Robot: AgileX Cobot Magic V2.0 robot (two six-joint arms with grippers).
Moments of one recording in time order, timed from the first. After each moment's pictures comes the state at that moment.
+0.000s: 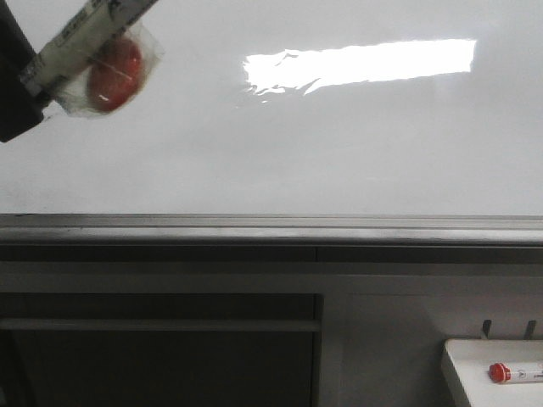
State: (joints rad) left arm -0.75 1.07 -0.96 -0.16 0.95 0.84; right arm 0.90 0.96 -0.89 0.51 0.47 -0.77
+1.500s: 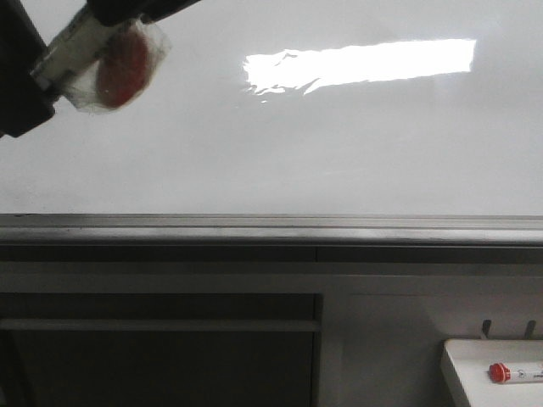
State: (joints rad) left arm -0.78 1.07 -0.96 -0.13 0.92 0.80; right arm 0.93 1.21 -0.95 0.65 0.41 -0.78
